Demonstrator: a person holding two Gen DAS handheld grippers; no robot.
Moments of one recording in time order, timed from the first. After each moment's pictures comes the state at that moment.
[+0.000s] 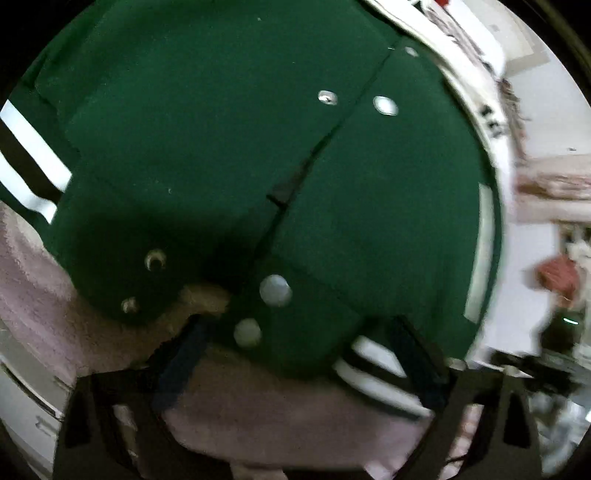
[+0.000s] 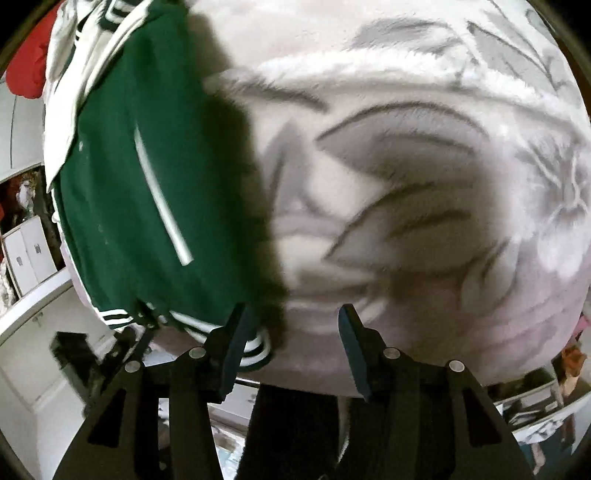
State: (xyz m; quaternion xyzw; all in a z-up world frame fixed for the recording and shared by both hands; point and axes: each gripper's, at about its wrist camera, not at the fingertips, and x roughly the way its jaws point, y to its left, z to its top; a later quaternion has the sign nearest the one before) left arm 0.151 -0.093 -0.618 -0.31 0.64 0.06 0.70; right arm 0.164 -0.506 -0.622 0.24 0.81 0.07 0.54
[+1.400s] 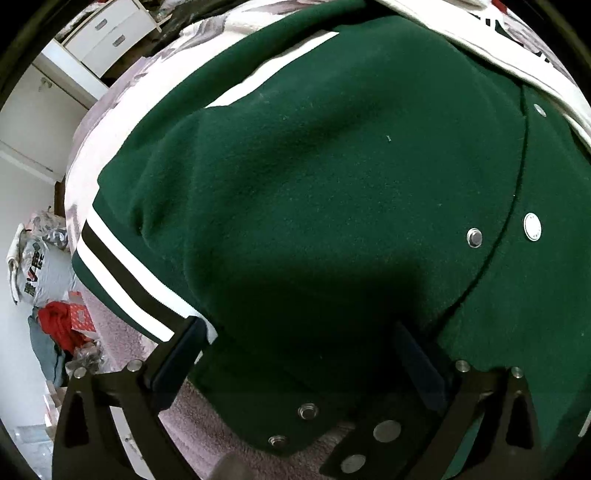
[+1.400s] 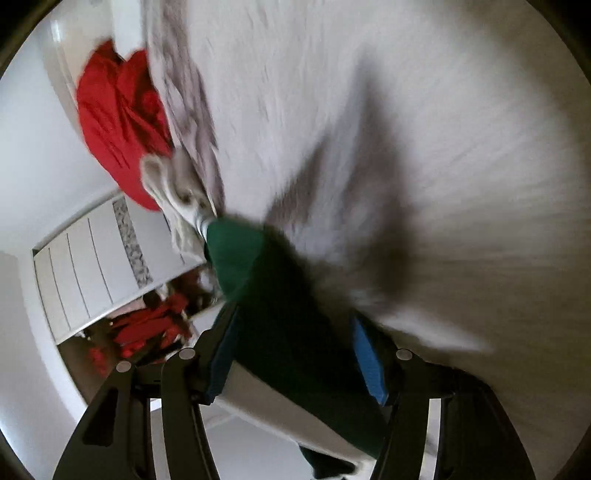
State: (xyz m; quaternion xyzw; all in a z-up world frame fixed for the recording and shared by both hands) left arm 0.206 -0.053 -0.618 -0.12 0.62 0.29 0.72; right arm 0.619 -0.506 -0.740 0.58 0.64 0.20 0.46
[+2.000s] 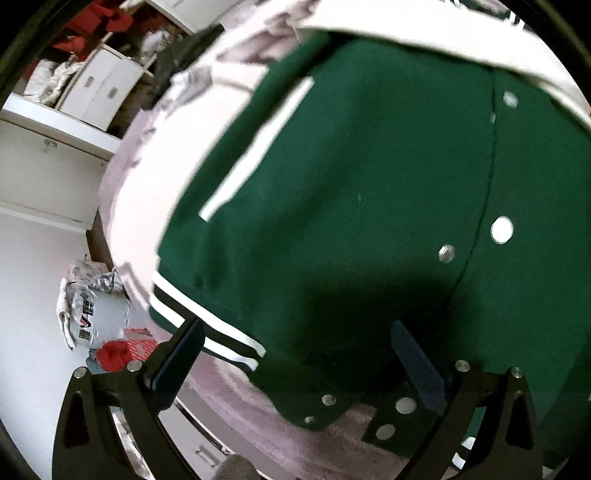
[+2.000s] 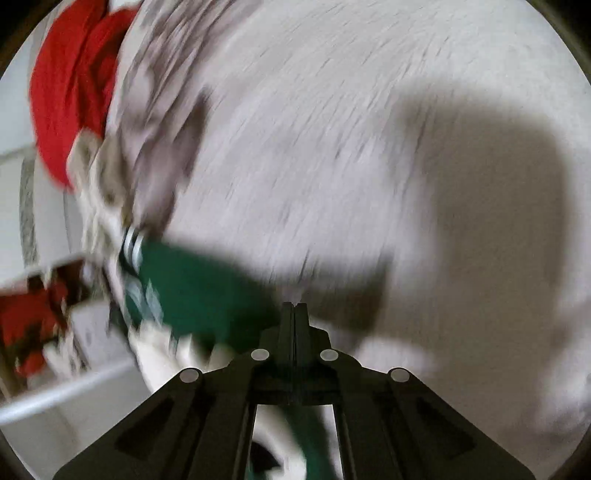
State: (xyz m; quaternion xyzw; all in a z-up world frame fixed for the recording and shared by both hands) left arm 0.234 -0.082 -0.563 0.00 0.64 0.30 0.71; right arm 0.668 -0.506 -0.647 0.31 0.73 0.14 0.58
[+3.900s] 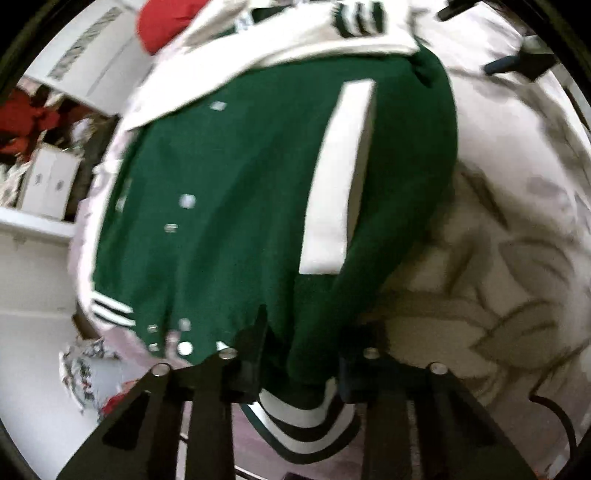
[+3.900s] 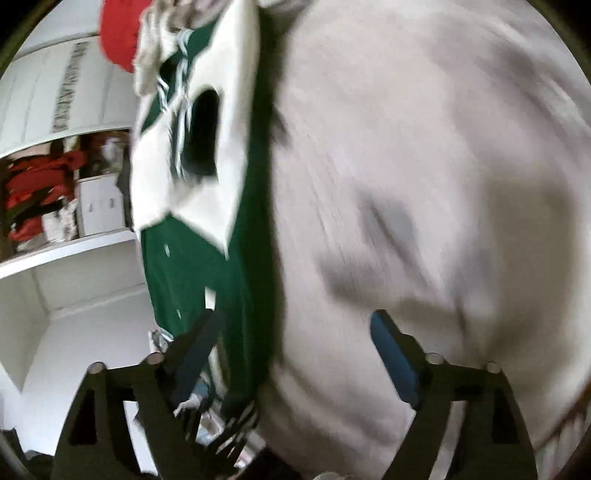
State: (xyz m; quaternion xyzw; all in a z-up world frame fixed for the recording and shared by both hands) left arm 0.225 -0.314 -0.558 0.11 0.64 0.16 0.74; right arm 0.453 -0.453 -0.646 0.26 0.73 0.29 0.57
